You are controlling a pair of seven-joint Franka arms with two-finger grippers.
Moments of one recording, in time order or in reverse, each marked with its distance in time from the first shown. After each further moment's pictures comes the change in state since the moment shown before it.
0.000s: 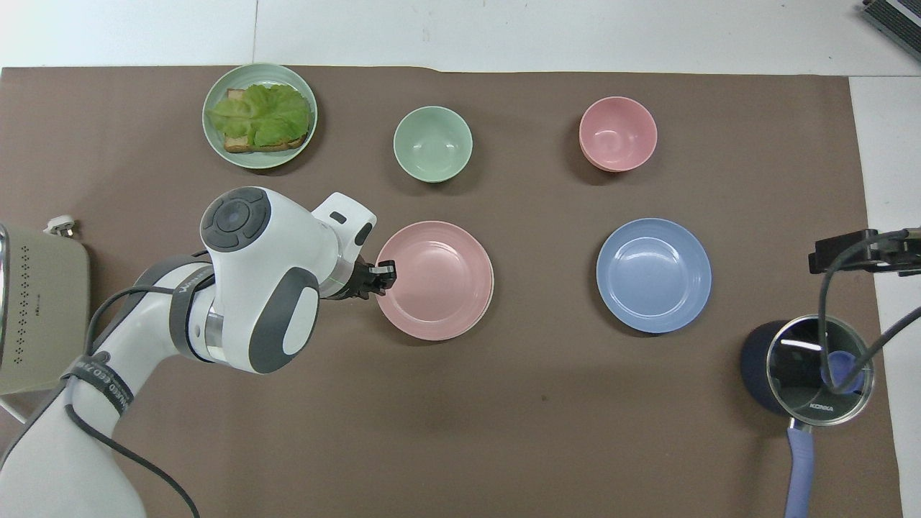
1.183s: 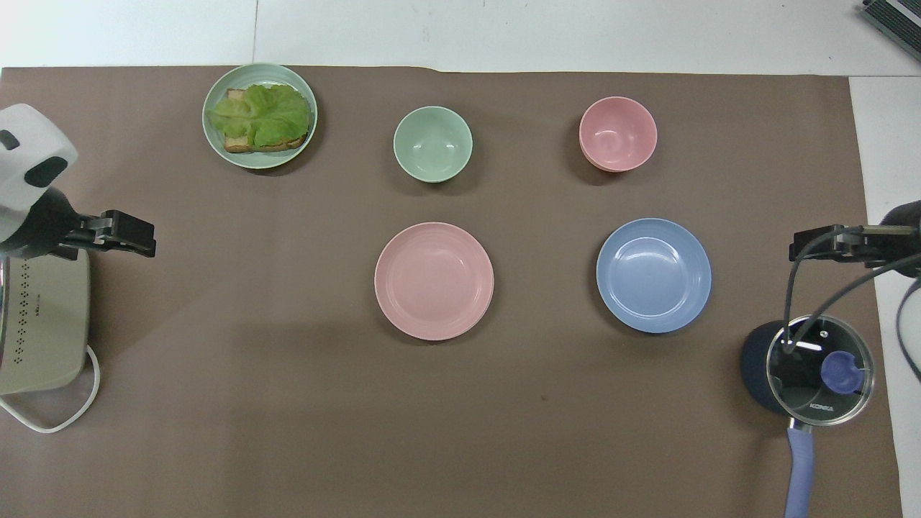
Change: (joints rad) left arm 0.371 -0.192 0.054 0.330 0.277 -0.552 0.443; right arm -0.060 0.013 -0.007 -0.282 0.000 0.339 -0.029
